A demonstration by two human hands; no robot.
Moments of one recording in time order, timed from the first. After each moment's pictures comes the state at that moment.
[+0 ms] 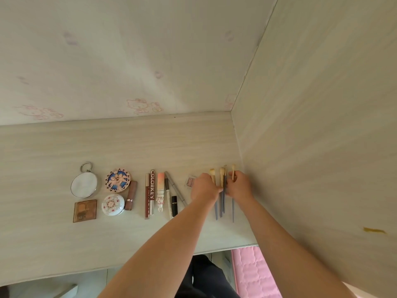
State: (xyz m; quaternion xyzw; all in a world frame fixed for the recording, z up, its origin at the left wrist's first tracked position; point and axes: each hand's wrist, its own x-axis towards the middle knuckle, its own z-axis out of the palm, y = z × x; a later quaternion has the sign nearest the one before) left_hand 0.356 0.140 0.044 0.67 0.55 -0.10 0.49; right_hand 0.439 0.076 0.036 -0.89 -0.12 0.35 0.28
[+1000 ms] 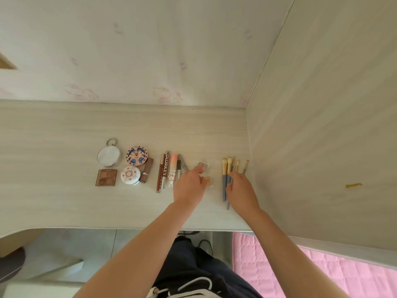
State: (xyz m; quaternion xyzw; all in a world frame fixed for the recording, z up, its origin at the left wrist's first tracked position) left_hand 0.267 0.115 0.065 0.79 0.52 0.04 0.32; right_hand 0.395 0.023 0.063 -0.86 -0.40 0.27 0.15
